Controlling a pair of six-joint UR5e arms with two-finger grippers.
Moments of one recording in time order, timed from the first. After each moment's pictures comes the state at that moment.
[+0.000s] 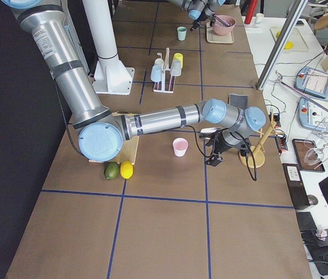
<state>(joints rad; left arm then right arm) -1.09 -2.15 -1.21 -0.95 -2.31 0.13 1.34 -1.12 1.34 -2.11 2.44 0.00</state>
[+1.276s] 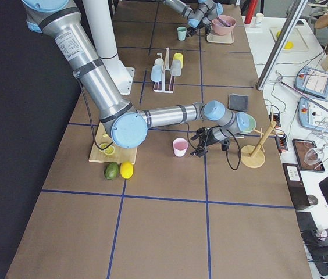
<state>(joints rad) -1.04 -2.19 -1.04 -0.90 -2.39 0.13 1.09 -1.03 1.14 -2.17 2.48 0.00</state>
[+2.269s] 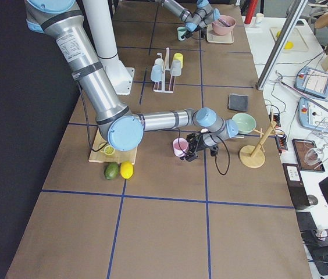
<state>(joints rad) -0.98 -2.19 -1.04 -0.78 -2.40 0.13 1.04 -1.08 1.15 -2.17 2.48 -0.01</state>
